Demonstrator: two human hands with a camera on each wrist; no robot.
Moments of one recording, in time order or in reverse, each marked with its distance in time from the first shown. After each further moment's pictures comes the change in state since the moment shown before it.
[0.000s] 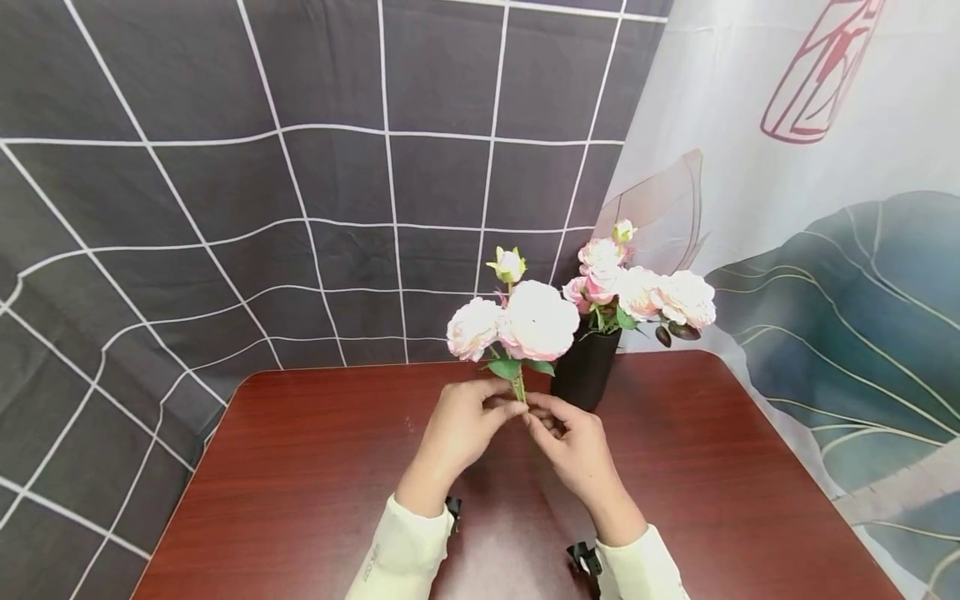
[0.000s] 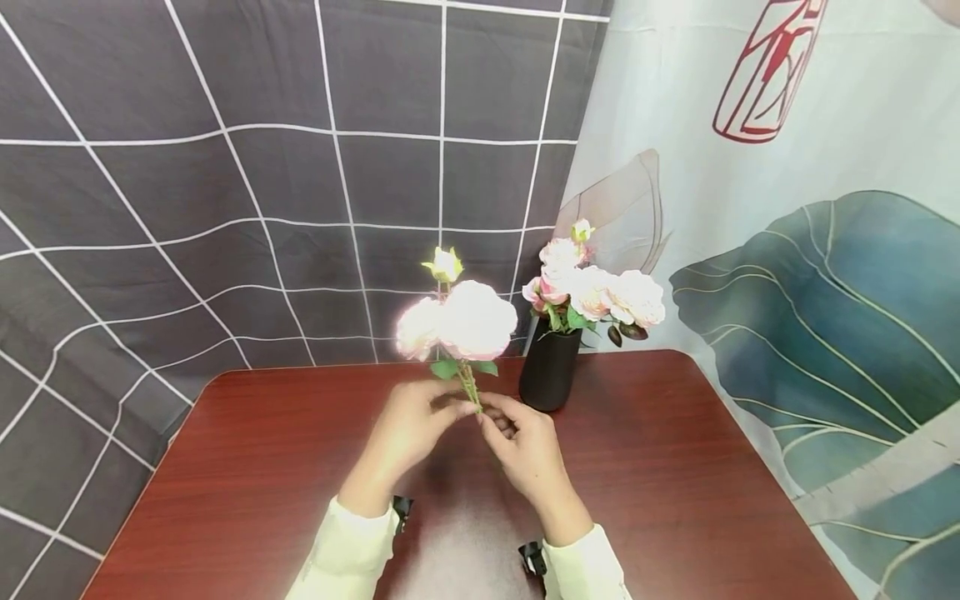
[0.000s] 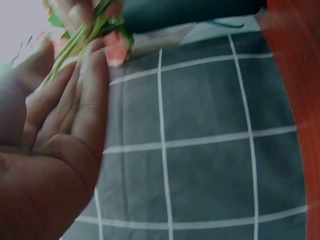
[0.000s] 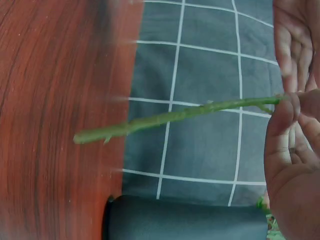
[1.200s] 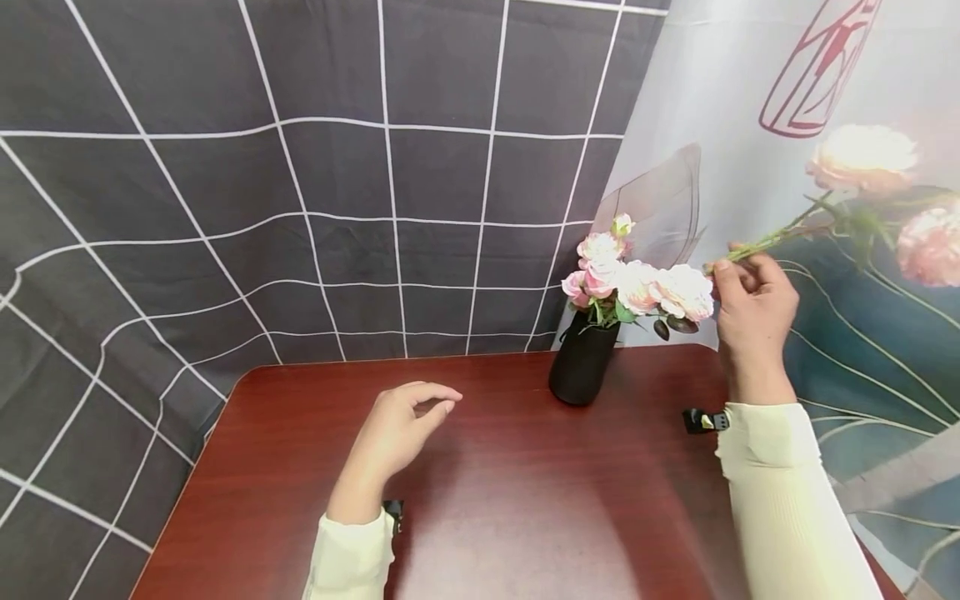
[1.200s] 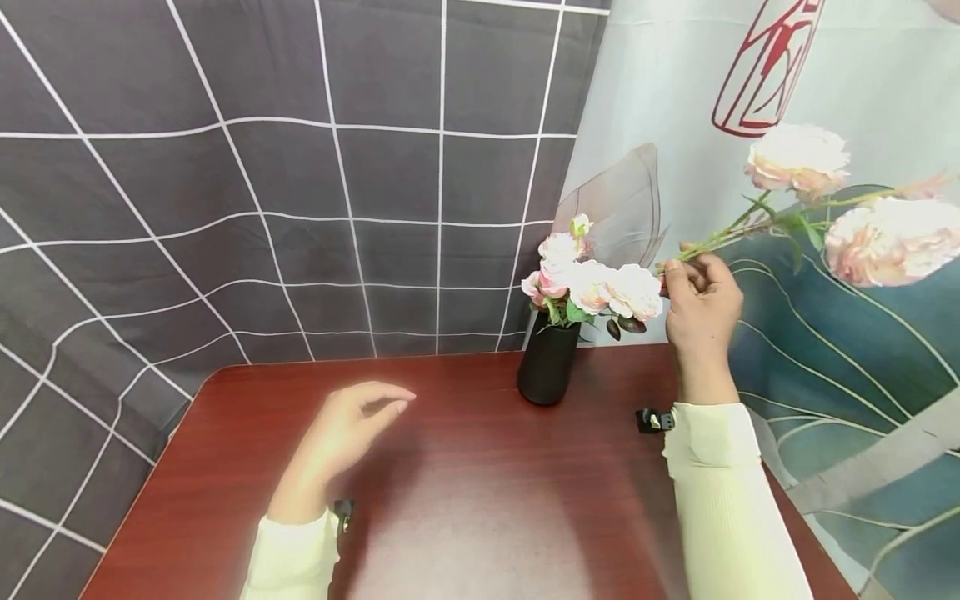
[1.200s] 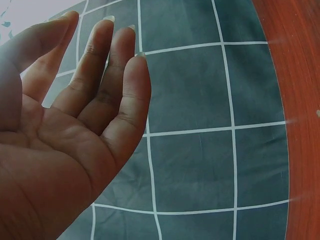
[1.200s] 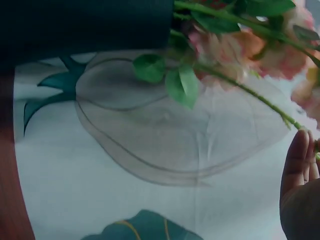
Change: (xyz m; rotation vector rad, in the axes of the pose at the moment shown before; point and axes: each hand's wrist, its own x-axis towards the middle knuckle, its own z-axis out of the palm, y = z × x) left_hand -0.035 -0.037 -0.056 -0.021 -0.014 -0.197; right_hand 0.131 0.018 -0.190 0.434 0.679 0.143
